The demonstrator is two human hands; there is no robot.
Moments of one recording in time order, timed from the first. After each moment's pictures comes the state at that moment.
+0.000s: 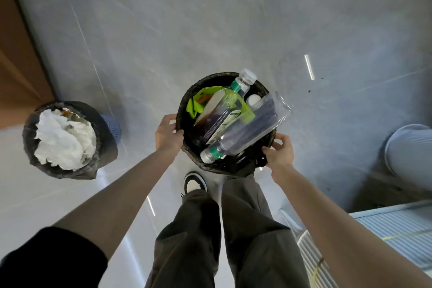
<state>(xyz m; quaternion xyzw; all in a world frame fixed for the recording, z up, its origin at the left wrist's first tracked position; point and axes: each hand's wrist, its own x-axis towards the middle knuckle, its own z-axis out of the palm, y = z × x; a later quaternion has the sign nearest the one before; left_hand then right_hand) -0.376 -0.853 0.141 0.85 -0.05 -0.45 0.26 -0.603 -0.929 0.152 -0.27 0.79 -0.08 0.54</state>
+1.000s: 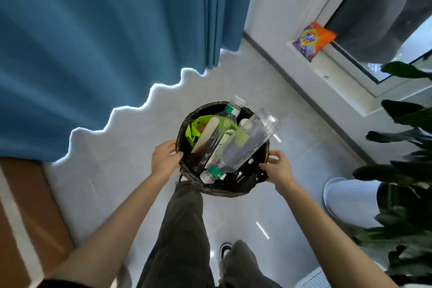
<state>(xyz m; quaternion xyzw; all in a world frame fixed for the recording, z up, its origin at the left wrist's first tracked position) -0.353 -1.159 0.517 0.77 -0.26 -0.48 0.34 -0.616 -1.187 0.531 -0.29 0.75 -0.22 0.56</state>
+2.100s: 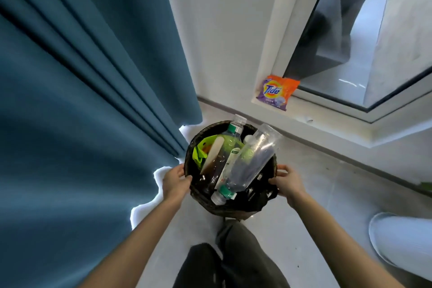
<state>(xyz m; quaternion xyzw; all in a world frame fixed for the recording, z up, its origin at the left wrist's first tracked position) -0.382 -1.742 0.515 0.72 -0.42 -0.51 0.20 -0.640 -1.674 0.519 -0.11 0.78 -0.32 0.53</state>
